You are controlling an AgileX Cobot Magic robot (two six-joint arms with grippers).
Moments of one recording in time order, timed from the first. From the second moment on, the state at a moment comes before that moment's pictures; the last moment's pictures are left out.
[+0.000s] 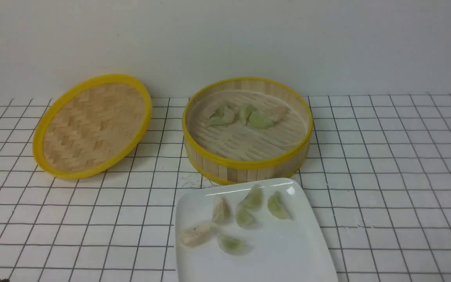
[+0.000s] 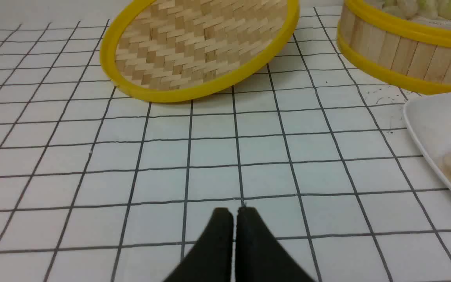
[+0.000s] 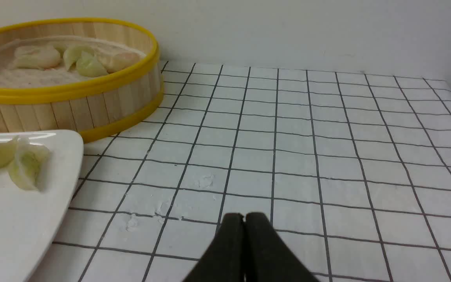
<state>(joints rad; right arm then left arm) 0.04 -0.02 0.02 0.11 0.40 -0.10 -0.06 -0.01 0.03 -0.02 0.39 -0.01</state>
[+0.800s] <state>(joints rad) 0.04 -0.02 0.02 0.10 0.40 -0.10 -0.06 -0.01 0.03 -0.23 0.02 -0.11</state>
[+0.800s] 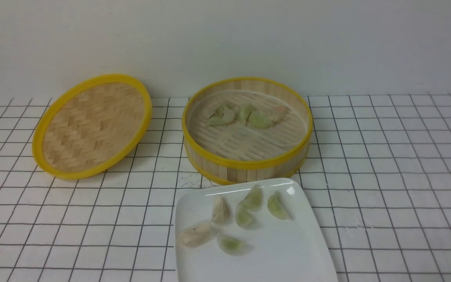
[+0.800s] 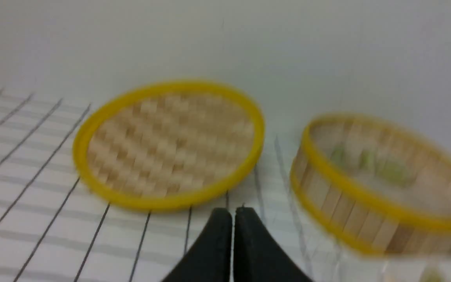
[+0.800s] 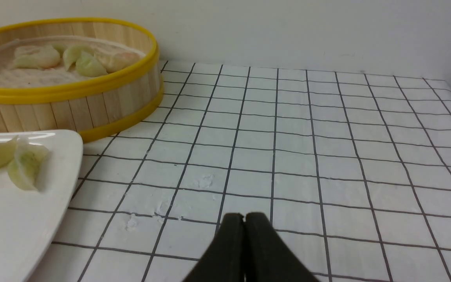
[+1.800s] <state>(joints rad) 0.04 -0.02 0.03 0.97 0.03 0.09 -0.06 1.13 -1.20 -0.32 1.02 0.14</state>
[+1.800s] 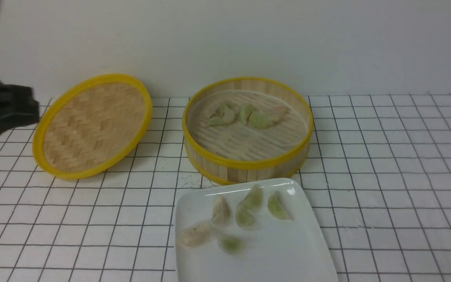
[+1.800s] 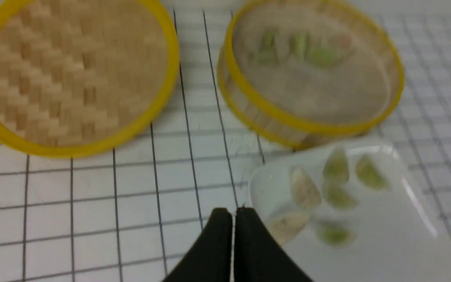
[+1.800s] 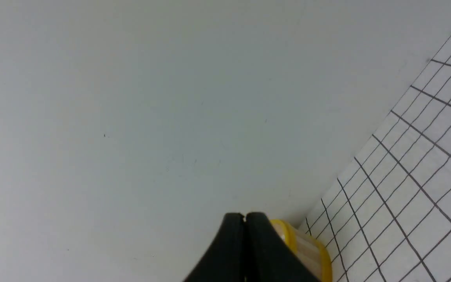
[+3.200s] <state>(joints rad) 0.04 1.02 -0.99 0.31 1.25 -0.10 -0.34 2.60 -2.52 -0.16 1.02 0.42</state>
